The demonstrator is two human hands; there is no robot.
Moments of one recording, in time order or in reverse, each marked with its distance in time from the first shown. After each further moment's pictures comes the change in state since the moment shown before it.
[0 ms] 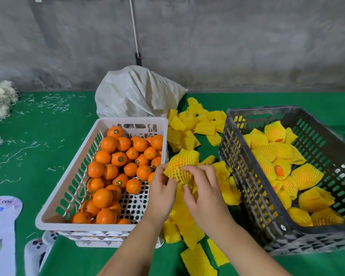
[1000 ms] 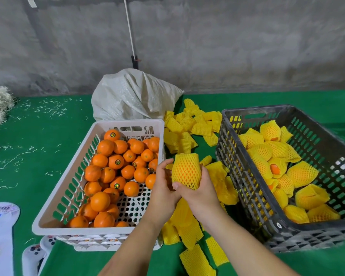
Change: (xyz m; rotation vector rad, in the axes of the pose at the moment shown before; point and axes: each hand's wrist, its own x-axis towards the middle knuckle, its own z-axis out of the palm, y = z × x) left_hand -0.001 0.002 0.002 0.207 -0.147 0.064; right_hand 0.019 -0.008 0.007 0.597 -0.060 0.729
